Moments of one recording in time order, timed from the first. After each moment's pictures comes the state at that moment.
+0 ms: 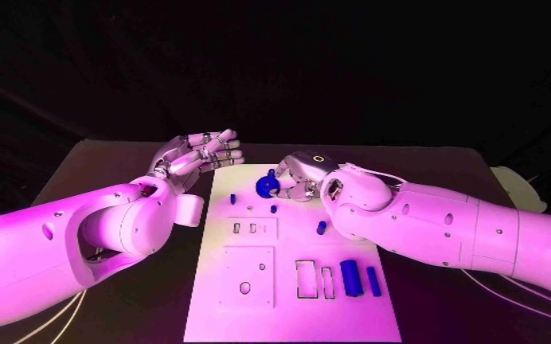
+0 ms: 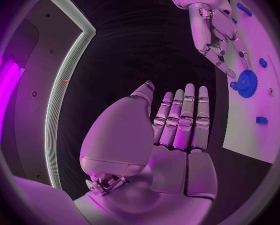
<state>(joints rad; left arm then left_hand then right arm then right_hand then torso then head) 1.22 -0.98 0.00 1.75 0.08 -0.43 0.43 1.42 -0.04 0.13 0.24 0.16 0.91 0.23 0.09 0.07 0.99 0.18 0.09 0.07 1.05 0.14 0.11 0.10 0.18 0.82 0.29 0.24 0.08 1.26 -0.55 -0.12 1.38 -1.64 -0.39 -0.26 1.20 -0.08 0.09 0.23 0.33 0.93 0.16 0.11 0.18 1.44 0.08 1.45 1.31 1.47 0.00 1.56 1.31 0.05 1.47 0.11 1.46 1.31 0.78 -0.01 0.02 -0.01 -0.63</state>
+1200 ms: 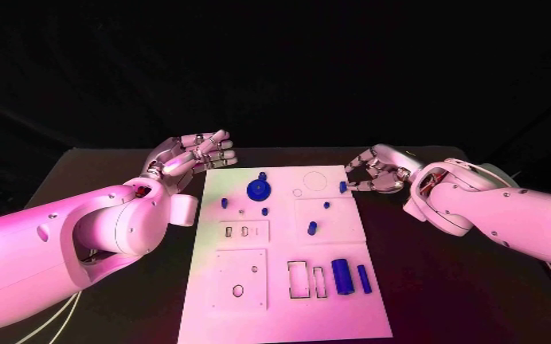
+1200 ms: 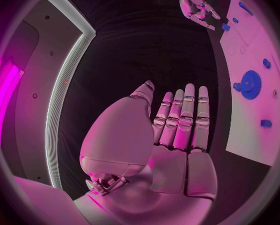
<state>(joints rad) 1.22 -0.97 0.00 1.71 0.08 -0.43 0.43 1.42 -0.04 0.13 0.24 0.16 0.91 0.23 0.09 0.07 0.99 0.18 0.09 0.07 1.05 0.14 0.11 0.10 0.18 0.82 0.29 0.24 0.07 1.27 -0.94 -0.11 1.40 -1.19 -0.36 0.10 1.38 -0.13 0.12 0.09 0.28 0.97 0.16 0.09 0.16 1.41 0.07 1.41 1.31 1.47 0.00 1.54 1.31 0.05 1.40 0.11 1.35 1.31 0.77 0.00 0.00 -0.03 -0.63</state>
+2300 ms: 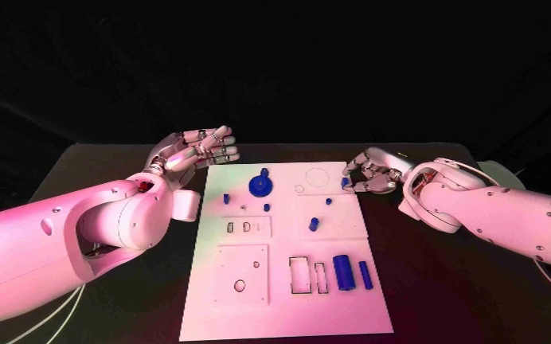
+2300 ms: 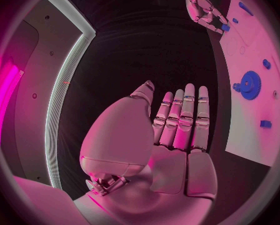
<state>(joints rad) 1.22 -0.97 0.00 1.72 0.08 -0.42 0.42 1.42 -0.04 0.13 0.24 0.16 0.91 0.23 0.09 0.07 0.99 0.18 0.09 0.07 1.05 0.14 0.11 0.10 0.18 0.82 0.29 0.24 0.07 1.24 -0.87 -0.11 1.33 -1.23 -0.33 0.08 1.38 -0.10 0.12 0.09 0.29 0.99 0.15 0.10 0.15 1.41 0.07 1.42 1.31 1.47 0.00 1.54 1.31 0.05 1.42 0.11 1.37 1.31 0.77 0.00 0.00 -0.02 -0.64</state>
